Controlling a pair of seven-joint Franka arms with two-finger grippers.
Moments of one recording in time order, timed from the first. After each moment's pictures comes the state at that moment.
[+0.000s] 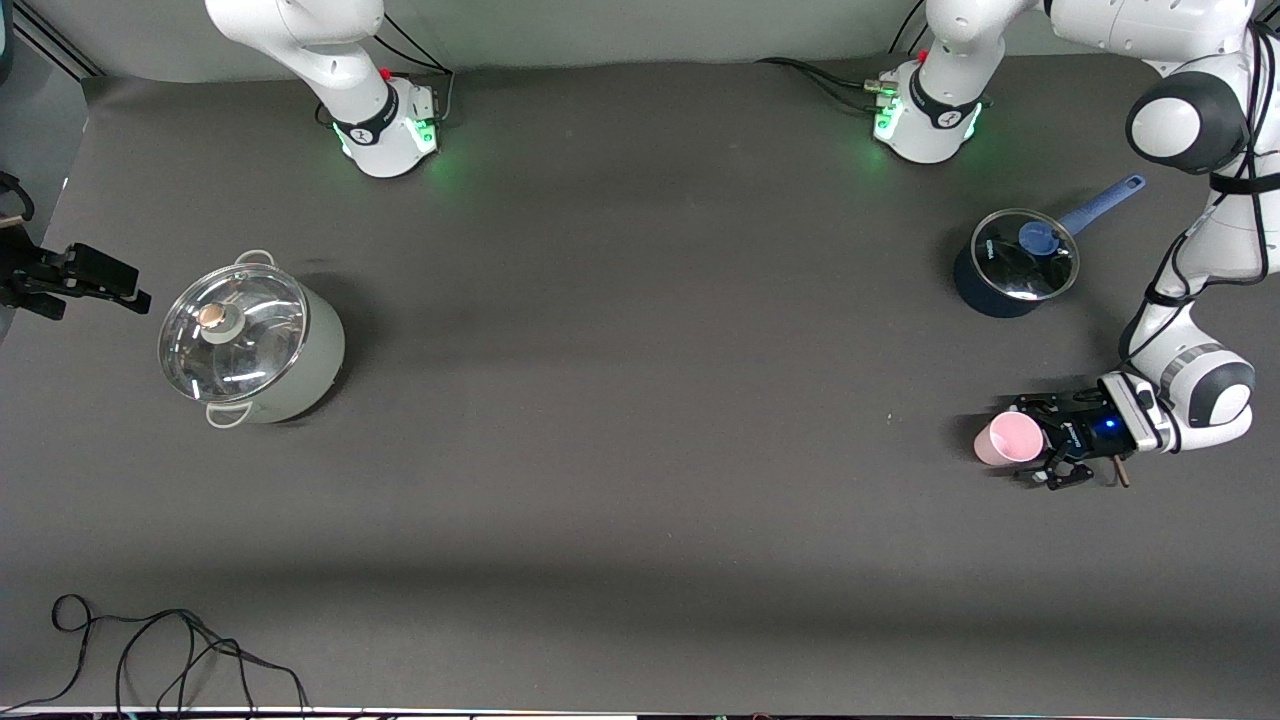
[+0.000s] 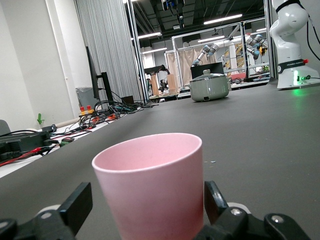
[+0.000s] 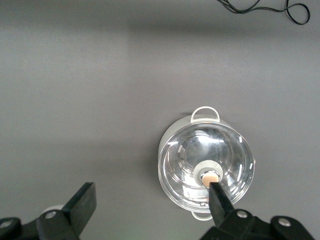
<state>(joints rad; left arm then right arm) 0.63 1.17 -0.19 -1.36 -1.13 1.48 2.69 0.00 0.03 -0.07 -1.53 0.01 1.55 -0.09</state>
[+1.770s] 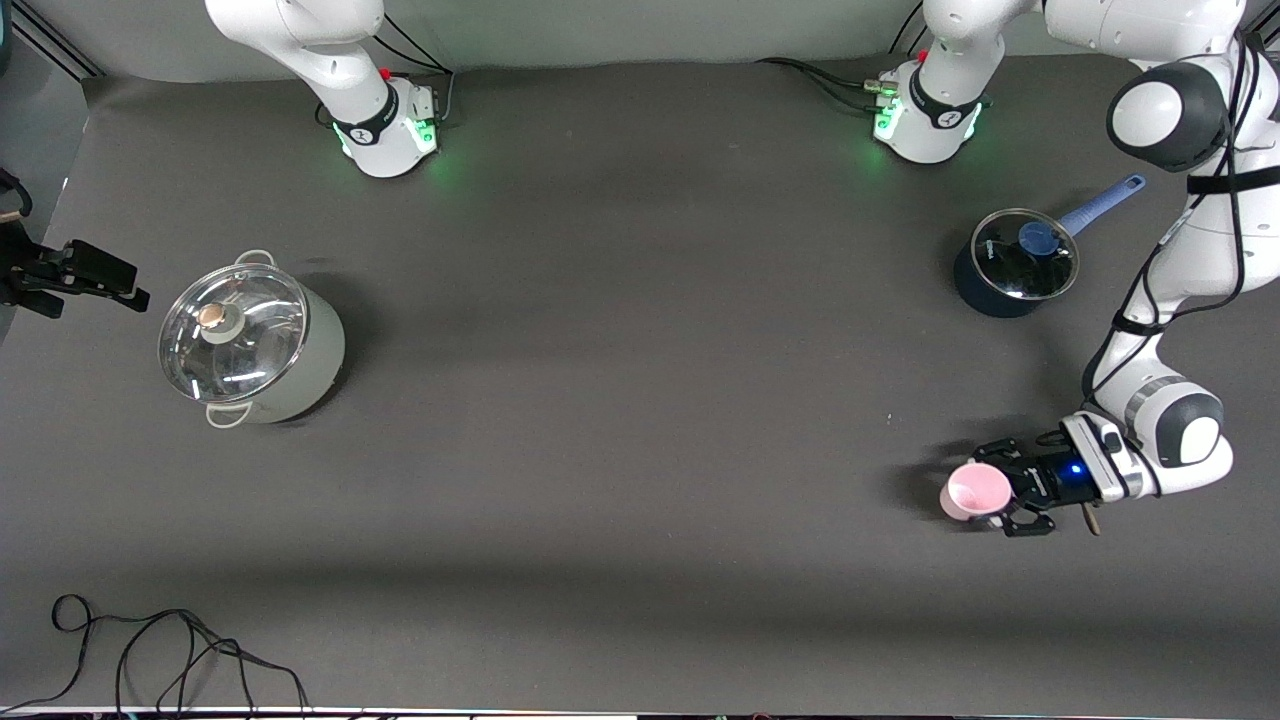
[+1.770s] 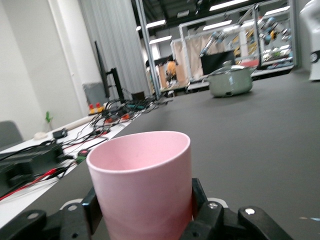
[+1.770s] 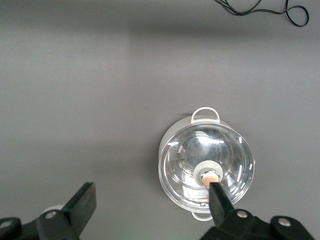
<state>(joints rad) 0.54 1.12 -0.36 -1.31 -1.15 1.74 2.57 0.00 0.03 -0.07 -1.53 0.01 1.55 -0.09</state>
